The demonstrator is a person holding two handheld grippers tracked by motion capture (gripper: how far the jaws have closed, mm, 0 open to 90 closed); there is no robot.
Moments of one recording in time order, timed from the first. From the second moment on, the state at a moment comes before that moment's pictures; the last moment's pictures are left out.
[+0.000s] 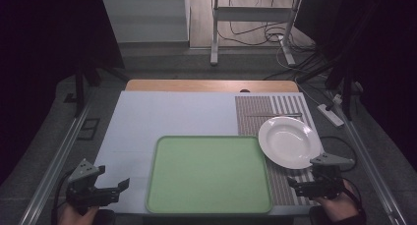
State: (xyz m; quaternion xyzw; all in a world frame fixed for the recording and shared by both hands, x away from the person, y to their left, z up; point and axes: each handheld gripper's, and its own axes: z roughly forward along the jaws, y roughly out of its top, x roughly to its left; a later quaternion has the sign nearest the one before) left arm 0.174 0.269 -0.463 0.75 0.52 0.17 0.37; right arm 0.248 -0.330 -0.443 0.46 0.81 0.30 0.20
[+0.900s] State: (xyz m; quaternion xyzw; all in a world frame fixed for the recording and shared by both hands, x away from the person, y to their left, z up) left arm 0.174 0.269 -0.464 0.75 0.52 0.16 0.37; right arm 0.282 -0.318 -0.444 0.43 0.81 0.35 0.18
